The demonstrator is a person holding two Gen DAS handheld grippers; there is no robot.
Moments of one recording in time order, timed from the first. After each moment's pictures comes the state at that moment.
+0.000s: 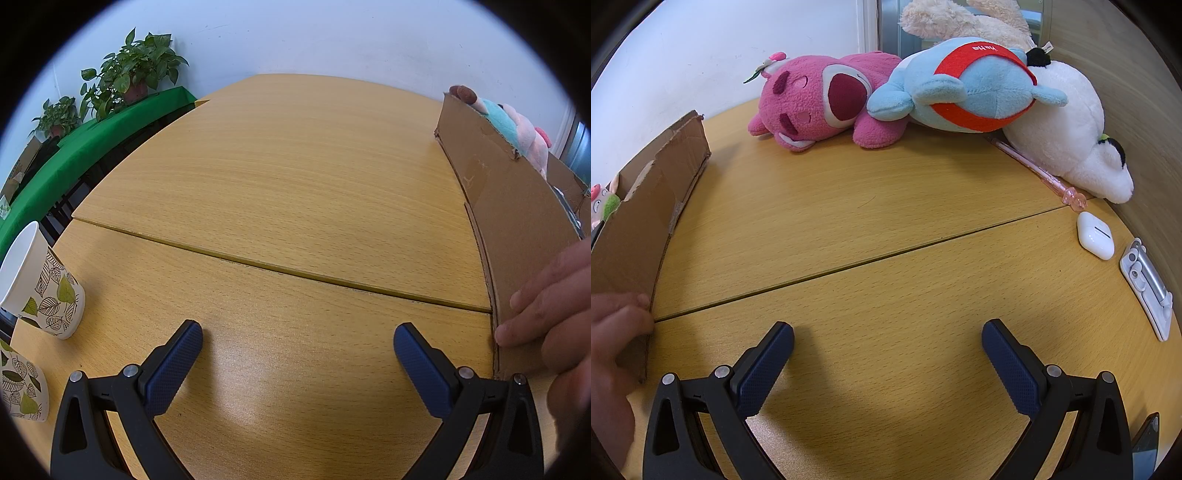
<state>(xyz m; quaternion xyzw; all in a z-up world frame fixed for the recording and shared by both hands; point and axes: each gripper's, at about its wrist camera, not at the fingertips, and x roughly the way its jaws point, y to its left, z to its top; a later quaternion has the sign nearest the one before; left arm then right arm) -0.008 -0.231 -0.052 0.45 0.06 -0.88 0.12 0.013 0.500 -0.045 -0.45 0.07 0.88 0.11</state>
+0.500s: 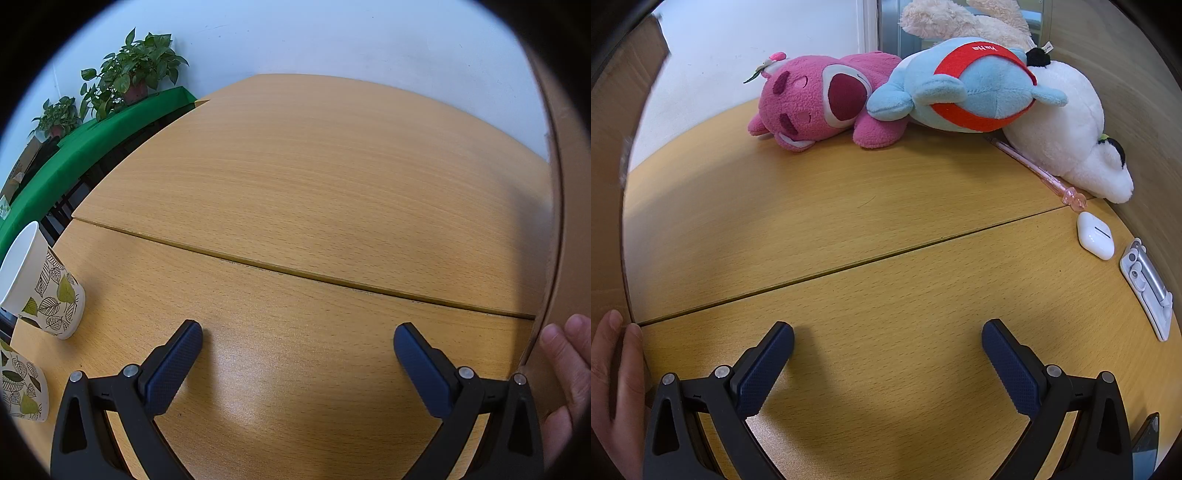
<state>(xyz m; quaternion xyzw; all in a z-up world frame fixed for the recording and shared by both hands) -0.009 -0.233 -0.053 0.45 0.06 -0.88 0.12 -0.008 0.505 -0.055 -0.45 0.06 0.88 0.11</state>
